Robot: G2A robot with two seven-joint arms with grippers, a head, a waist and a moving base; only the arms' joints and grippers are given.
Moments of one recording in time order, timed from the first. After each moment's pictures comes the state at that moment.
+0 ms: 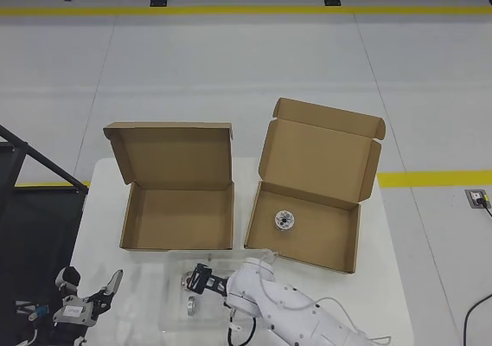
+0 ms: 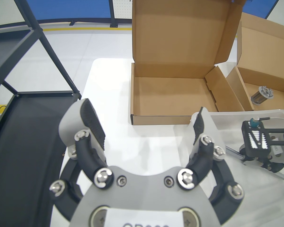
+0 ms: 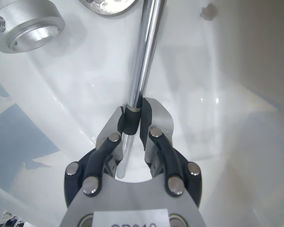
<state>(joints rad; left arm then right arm) 1.88 -1.20 -1.83 -1.93 1.12 -0.17 0.20 -0.64 -1.60 0.50 -1.09 -1.21 -0.25 1.10</state>
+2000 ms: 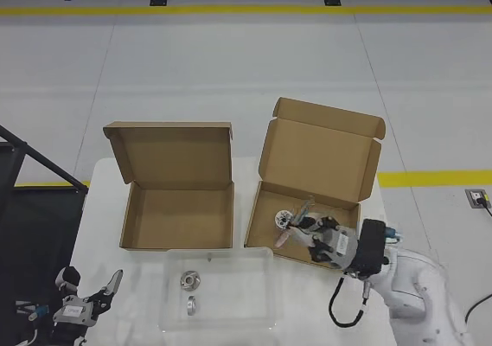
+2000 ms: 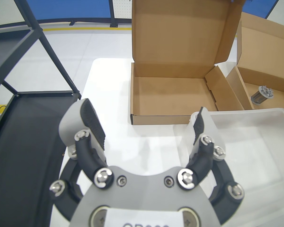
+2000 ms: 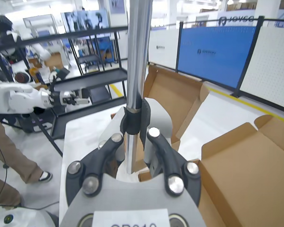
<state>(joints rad) 1.88 -1.20 -1.83 -1.93 1.12 -0.17 0.20 -1.16 -1.30 1.48 -1.73 -1.10 -1.02 -0.10</state>
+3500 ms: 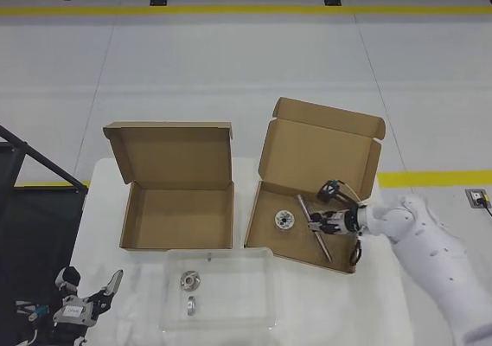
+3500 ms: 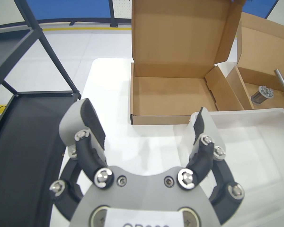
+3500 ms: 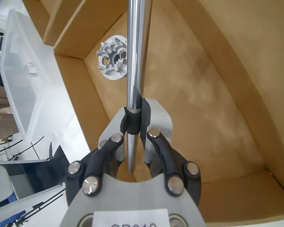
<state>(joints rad) 1.88 -1.20 -1.83 -1.93 1.12 -0.17 0.20 -0.41 -1.18 0.85 -0.65 -0.58 -0.82 0.76</state>
